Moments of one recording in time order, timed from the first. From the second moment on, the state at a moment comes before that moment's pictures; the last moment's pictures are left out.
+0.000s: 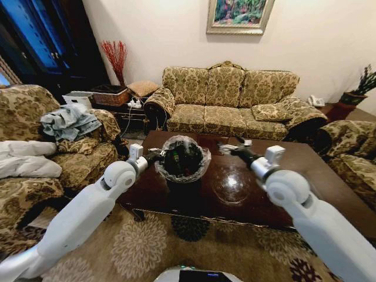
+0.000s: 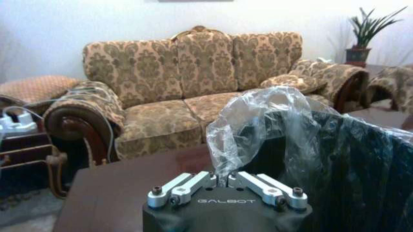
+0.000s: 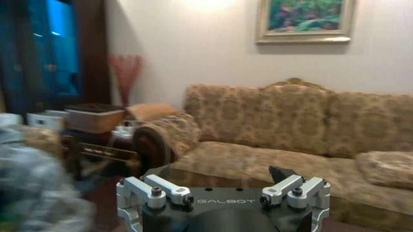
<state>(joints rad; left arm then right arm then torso) 0.79 -0.79 -0.16 -2.01 -0.82 0.58 -0.16 -0.98 0.75 0.43 2.13 0.90 -0.48 0.28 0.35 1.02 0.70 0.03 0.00</state>
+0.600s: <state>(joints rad) 0.79 -0.79 -0.16 -2.02 -0.82 0.58 -0.15 -1.06 0.78 0.50 2.09 0.85 -0.48 0.23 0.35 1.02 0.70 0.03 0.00</state>
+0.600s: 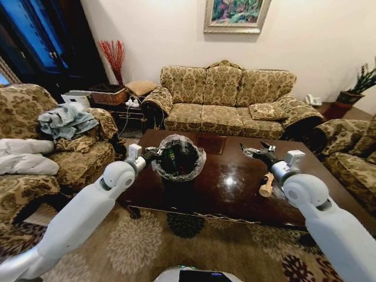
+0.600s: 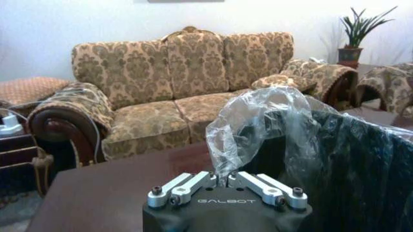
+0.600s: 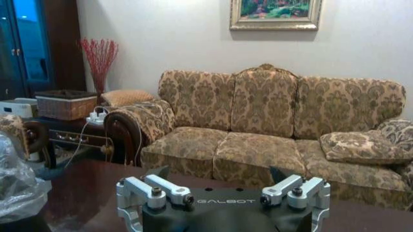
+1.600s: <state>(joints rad) 0.85 -0.78 -0.20 -2.08 -0.83 0.58 -0.15 -1.10 1.00 0.33 1.97 0.98 -0.44 0.54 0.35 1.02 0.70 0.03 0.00</state>
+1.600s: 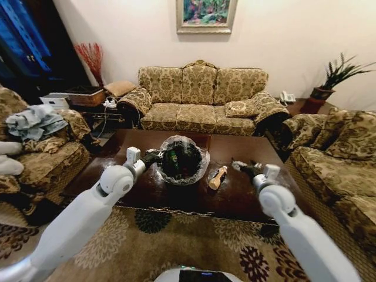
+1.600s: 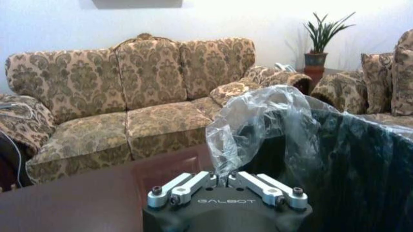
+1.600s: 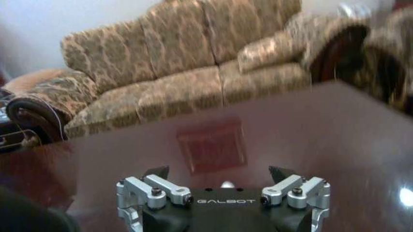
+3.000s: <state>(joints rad) 0.86 -0.76 -0.19 -2.09 -0.84 0.58 -0.15 -0.88 1.30 0.27 1.47 1.02 -0.46 0.59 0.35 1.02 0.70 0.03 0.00</state>
